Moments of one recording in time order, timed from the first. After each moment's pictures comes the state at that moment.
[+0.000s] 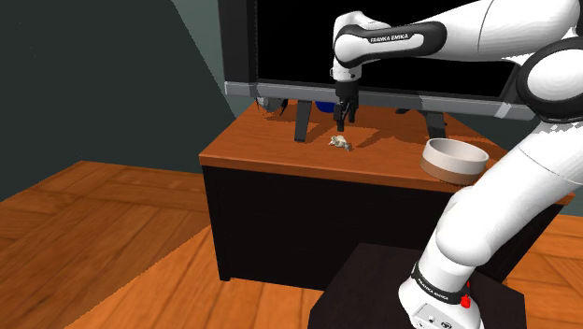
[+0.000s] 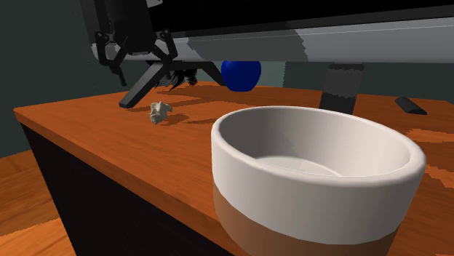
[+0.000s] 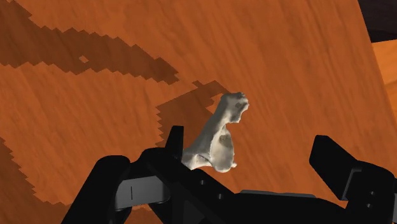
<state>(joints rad) -0.06 -0.30 -0.17 -2.00 -0.18 1.62 -0.27</state>
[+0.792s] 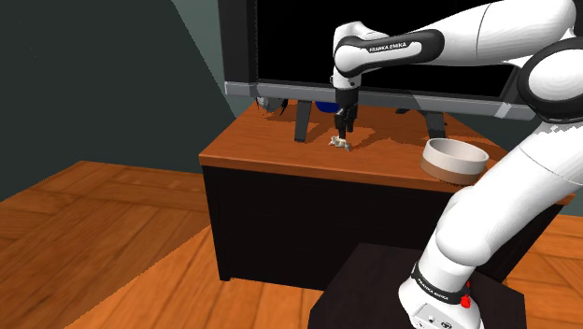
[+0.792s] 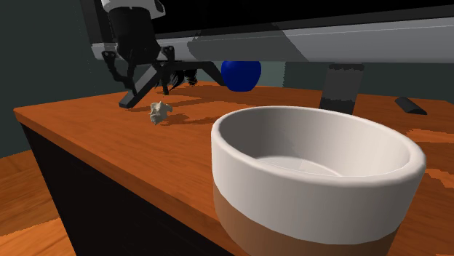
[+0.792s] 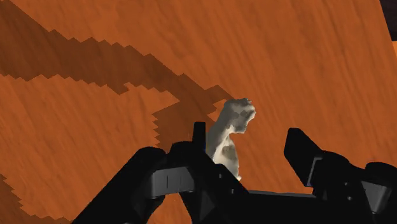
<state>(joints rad) -0.06 -0.31 -0.18 -2.07 -0.18 1.68 -0.27</state>
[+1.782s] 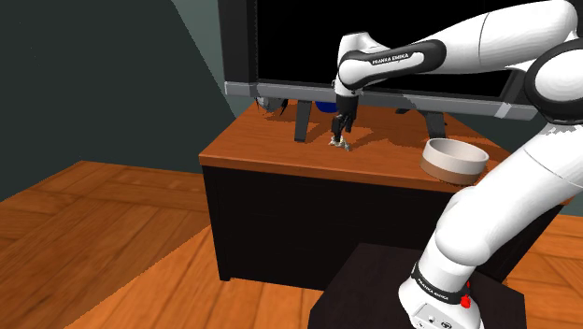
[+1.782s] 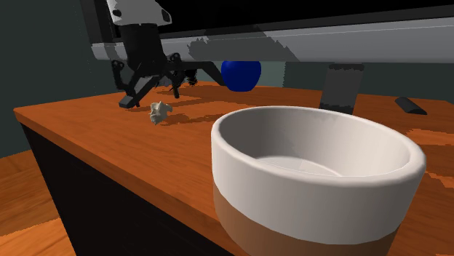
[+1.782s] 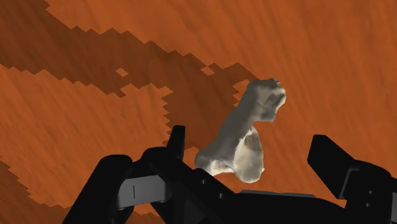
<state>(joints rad) -0.07 -0.34 -0.20 -2.18 -0.19 1.88 -0.26</state>
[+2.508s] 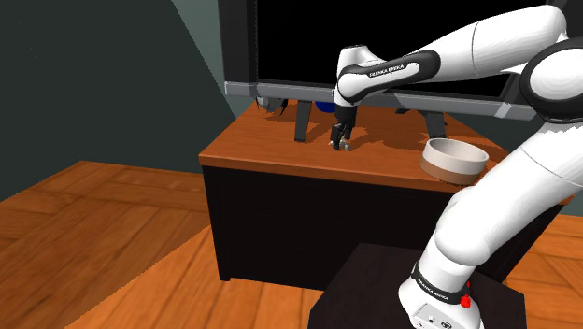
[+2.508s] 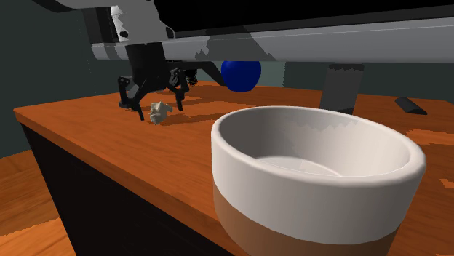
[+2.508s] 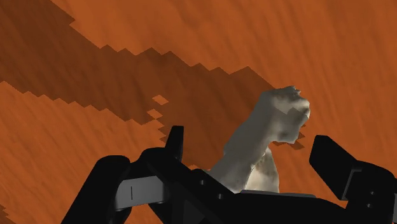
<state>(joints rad) -0.08 -0.32 -0.22 -2.26 -0.20 1.98 -0.26</state>
